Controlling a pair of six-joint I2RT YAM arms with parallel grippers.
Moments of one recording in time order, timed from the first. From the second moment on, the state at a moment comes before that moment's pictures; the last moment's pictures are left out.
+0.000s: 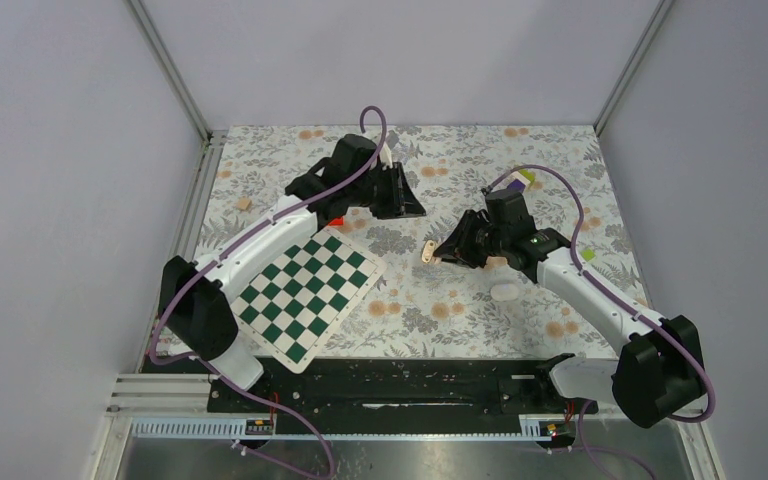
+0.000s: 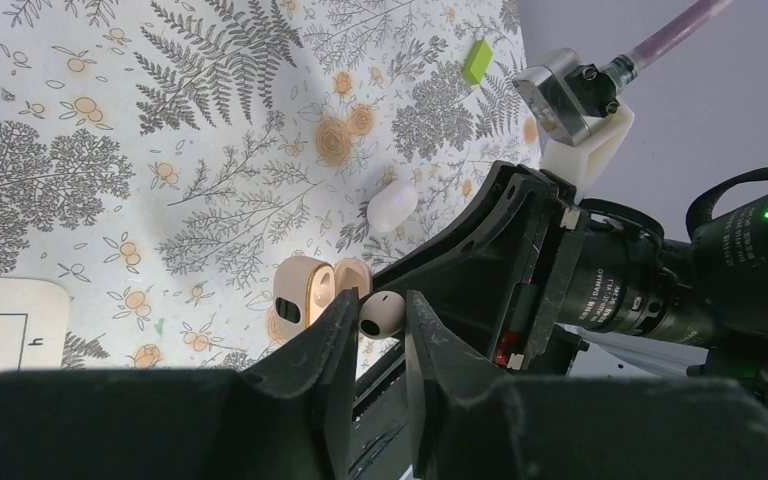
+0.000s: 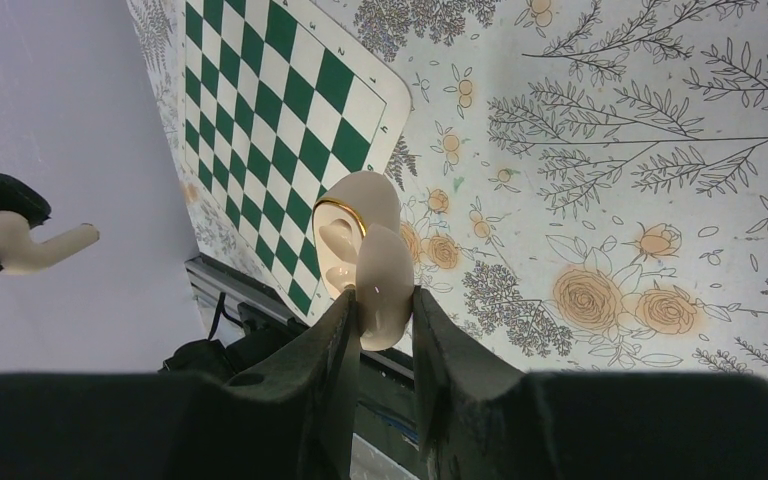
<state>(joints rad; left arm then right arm) -0.65 1.61 1.47 -0.46 0.38 -0.72 0.45 1.25 0.88 -0.41 -0.33 0.89</state>
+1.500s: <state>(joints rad) -0.69 1.61 1.41 -0.35 0.49 -0.71 0.45 1.24 0.88 -0.41 -0.33 0.89</state>
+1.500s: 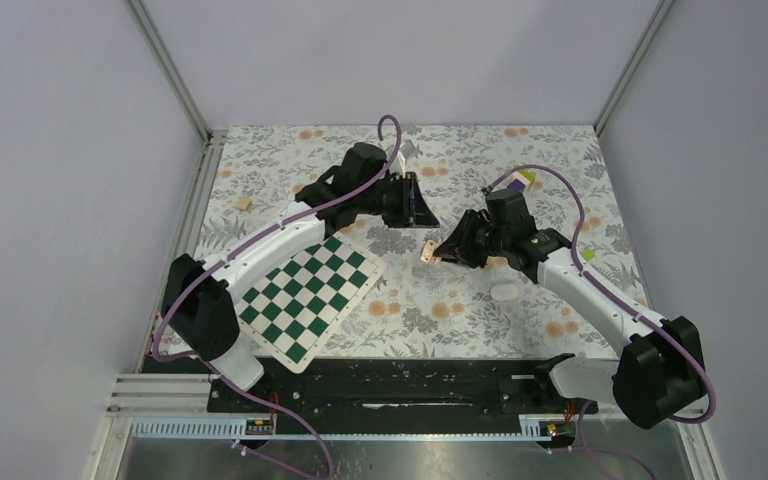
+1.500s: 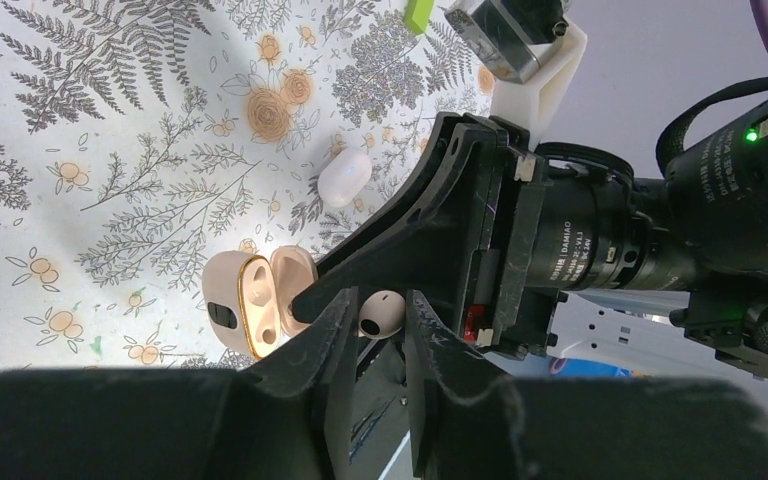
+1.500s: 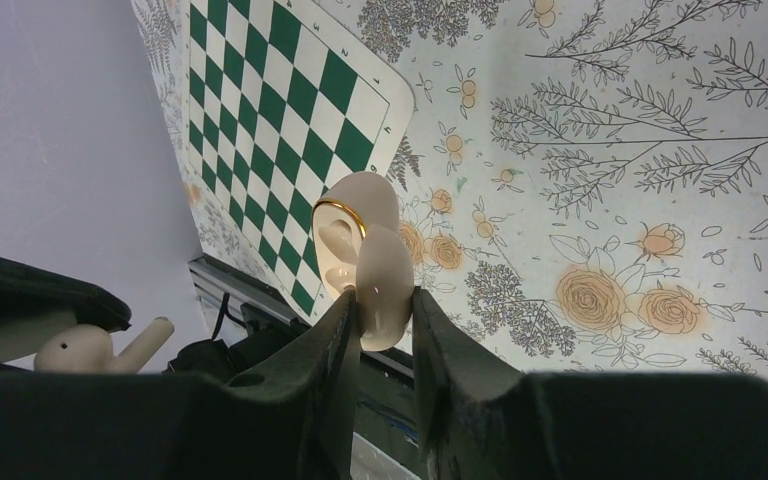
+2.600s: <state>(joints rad) -0.73 1.57 1.17 0.00 0.42 -0.75 0.45 1.21 0.88 -0.38 -0.38 0.93</state>
